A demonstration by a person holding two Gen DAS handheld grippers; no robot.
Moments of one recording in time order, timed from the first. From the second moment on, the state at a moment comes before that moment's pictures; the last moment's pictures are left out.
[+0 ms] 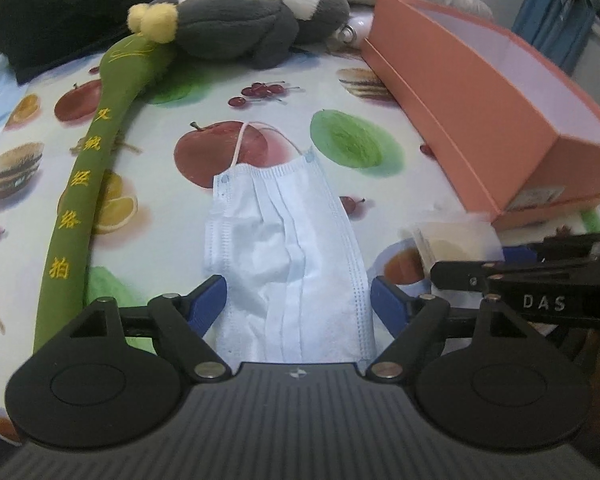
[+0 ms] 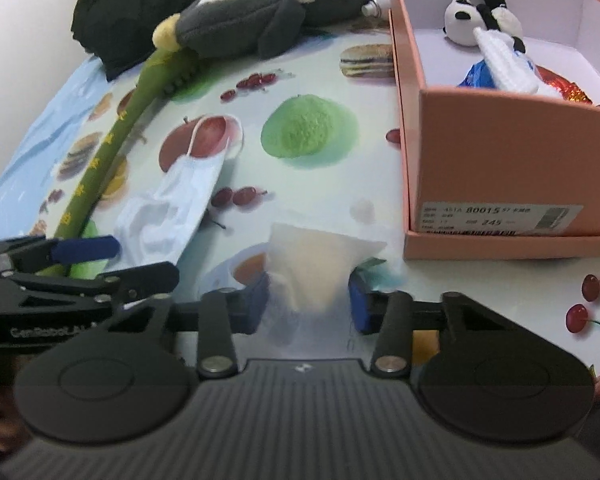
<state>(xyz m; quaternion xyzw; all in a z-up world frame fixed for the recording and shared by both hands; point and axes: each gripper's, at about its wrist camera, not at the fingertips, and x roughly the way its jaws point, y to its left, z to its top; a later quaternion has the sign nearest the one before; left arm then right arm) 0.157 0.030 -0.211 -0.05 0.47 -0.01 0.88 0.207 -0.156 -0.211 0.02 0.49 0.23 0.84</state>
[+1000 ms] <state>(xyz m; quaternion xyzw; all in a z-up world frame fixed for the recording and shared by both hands) 0.150 0.035 -0.162 -0.11 0.41 0.01 0.90 0.193 -0.168 -0.158 0.02 0.43 0.23 0.87</state>
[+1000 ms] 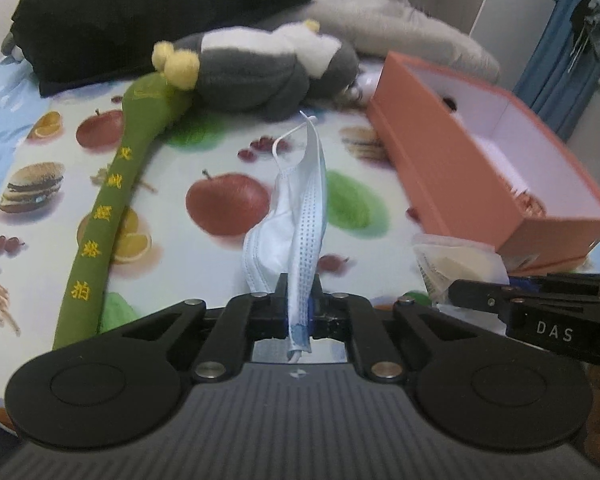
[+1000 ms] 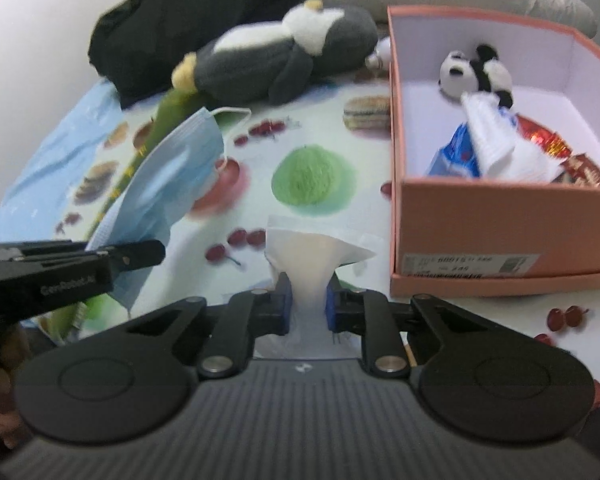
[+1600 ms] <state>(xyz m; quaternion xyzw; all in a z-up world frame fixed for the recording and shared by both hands) 0.101 -0.019 -0.074 -0.12 0.35 -0.06 0.93 0.130 -0.230 -0.062 0.05 0.33 0.19 0.92</state>
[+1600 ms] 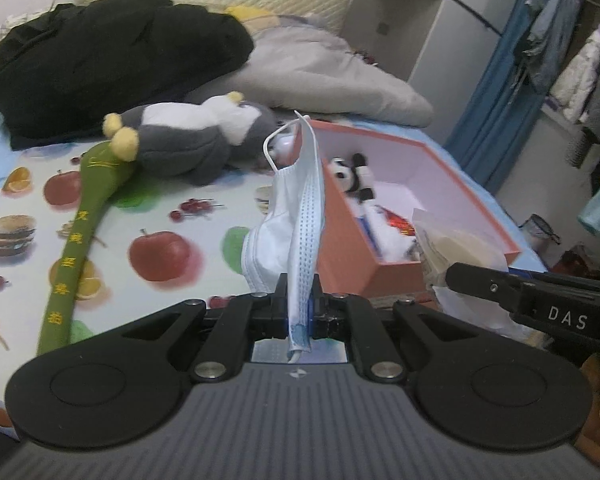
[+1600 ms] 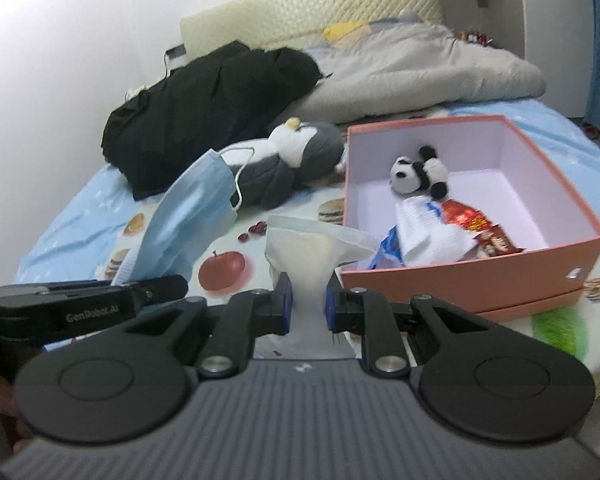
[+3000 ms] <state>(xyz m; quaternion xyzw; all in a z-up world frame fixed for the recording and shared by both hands) 0.367 -0.172 -0.105 -0.08 0.42 -0.13 0.90 0.325 -0.365 -0.108 0.11 0.39 0.12 0.91</state>
